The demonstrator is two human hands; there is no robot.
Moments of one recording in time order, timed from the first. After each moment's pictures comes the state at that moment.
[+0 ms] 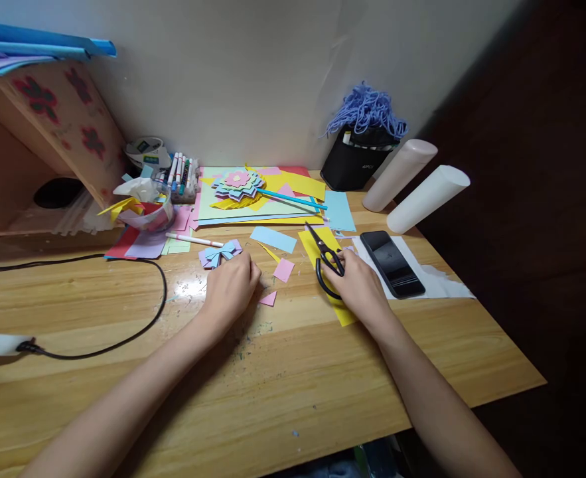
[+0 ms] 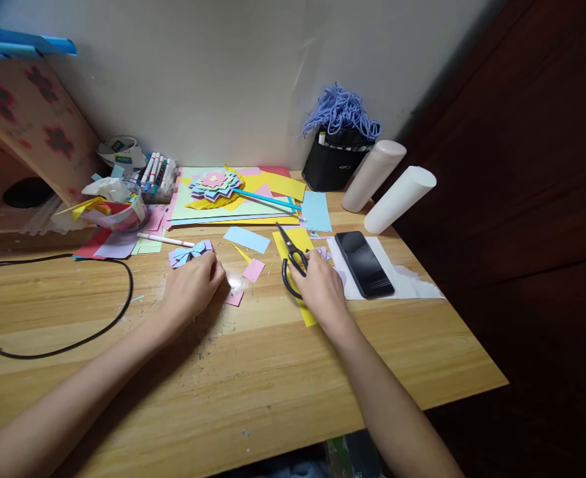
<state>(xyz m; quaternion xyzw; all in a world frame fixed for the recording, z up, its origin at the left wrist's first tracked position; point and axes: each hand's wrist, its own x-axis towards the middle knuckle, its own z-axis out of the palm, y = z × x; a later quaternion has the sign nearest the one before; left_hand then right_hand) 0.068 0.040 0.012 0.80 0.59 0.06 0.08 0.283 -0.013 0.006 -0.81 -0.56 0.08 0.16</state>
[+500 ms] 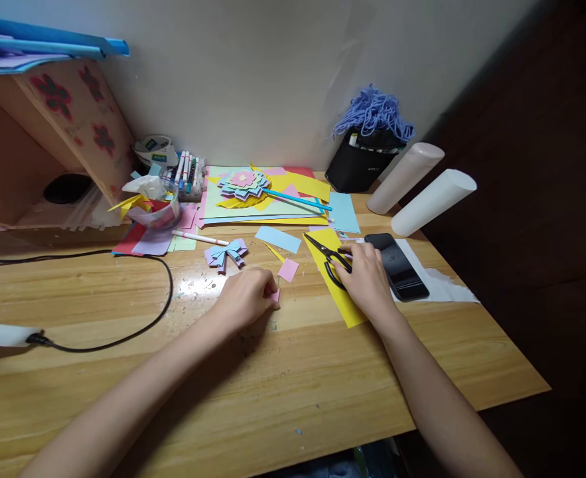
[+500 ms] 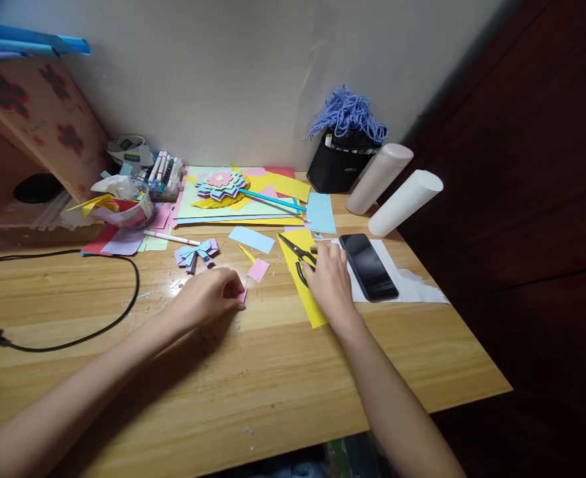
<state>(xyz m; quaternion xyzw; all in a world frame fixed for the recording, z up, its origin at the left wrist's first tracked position) 0.062 0.032 0.008 0.85 0.45 0.08 0.28 0.301 -0.006 -0.011 -0.75 -0.63 -0.03 0.22</state>
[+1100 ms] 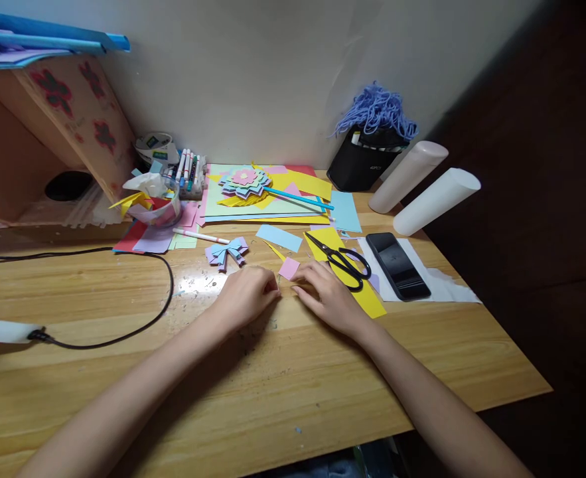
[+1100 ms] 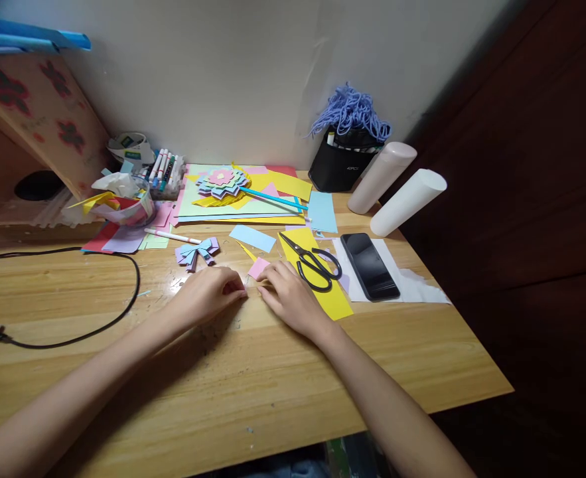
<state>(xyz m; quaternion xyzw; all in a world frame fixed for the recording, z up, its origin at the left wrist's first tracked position) 0.063 0.032 0.012 0.86 0.43 0.07 0.25 0.251 -0.021 -0.003 -0.53 -0.79 0.16 0.26</state>
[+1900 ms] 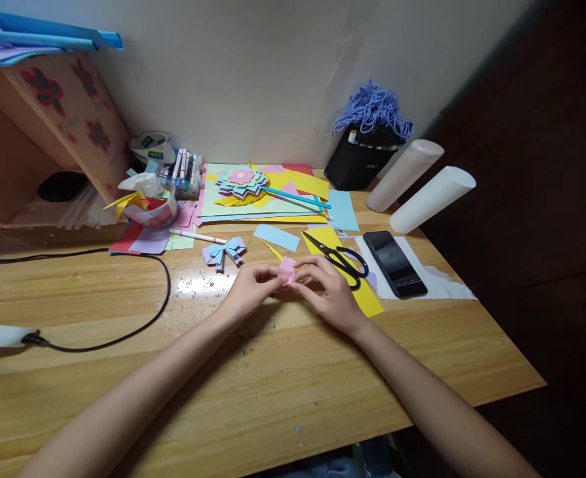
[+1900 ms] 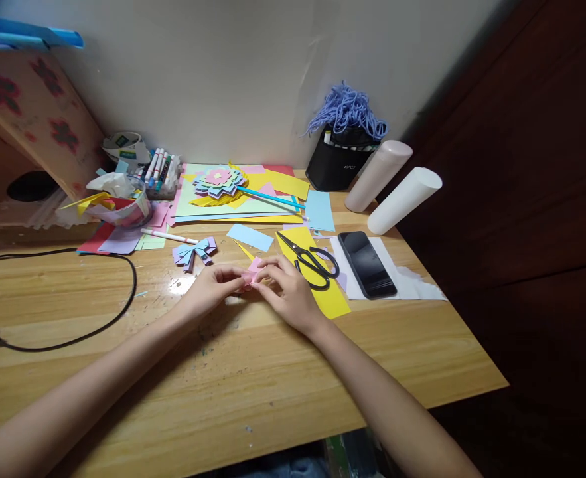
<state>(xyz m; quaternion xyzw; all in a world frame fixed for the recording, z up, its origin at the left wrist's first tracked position) 0.079 0.031 -0.008 0.55 0.41 0.28 0.67 0.248 -0.022 -0.003 -0.53 -0.72 0.21 0.40</state>
